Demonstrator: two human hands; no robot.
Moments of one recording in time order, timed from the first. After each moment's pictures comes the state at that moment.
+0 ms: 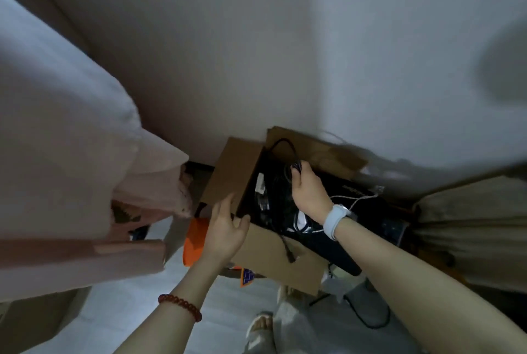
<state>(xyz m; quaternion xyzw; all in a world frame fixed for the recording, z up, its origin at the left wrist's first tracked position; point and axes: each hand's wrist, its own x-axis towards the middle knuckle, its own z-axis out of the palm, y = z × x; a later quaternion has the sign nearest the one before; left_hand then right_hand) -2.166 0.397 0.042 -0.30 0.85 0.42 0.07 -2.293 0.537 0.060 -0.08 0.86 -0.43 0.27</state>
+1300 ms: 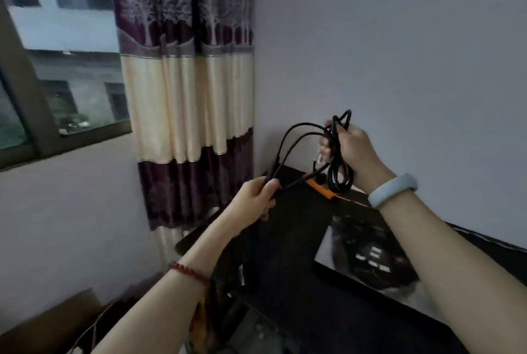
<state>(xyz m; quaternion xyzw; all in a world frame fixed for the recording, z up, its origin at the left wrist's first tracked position) -1.936 0.859 0.448 0.45 0.63 0.58 0.26 -1.825 0.999 0.530 0.20 0.59 -0.68 -0.39</state>
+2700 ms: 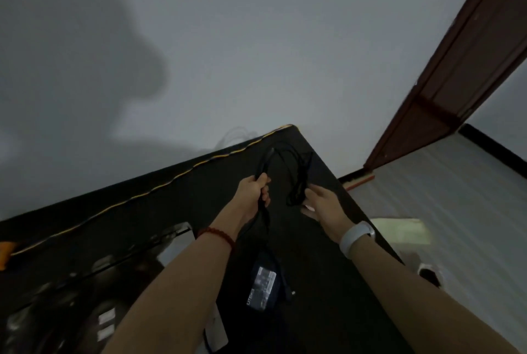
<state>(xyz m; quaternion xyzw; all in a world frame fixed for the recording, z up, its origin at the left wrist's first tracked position) -1.467 1.394 0.262 0.37 0.50 0.32 0.71 -1.330 1.318 0.262 0.65 0.27 -0.52 -0.47</state>
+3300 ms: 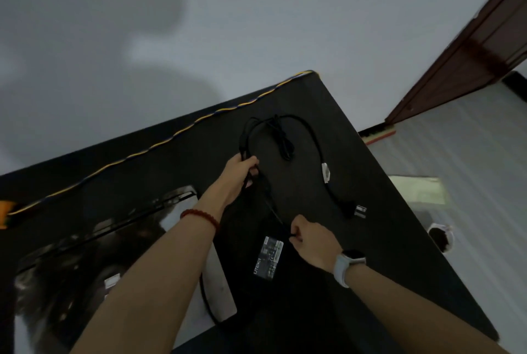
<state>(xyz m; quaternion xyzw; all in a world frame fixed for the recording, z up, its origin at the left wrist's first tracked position) -1.511 1.422 0.181 0.36 0.59 0.23 0.68 -1.370 1.268 0.162 0.70 0.61 -0.37 -0.02</state>
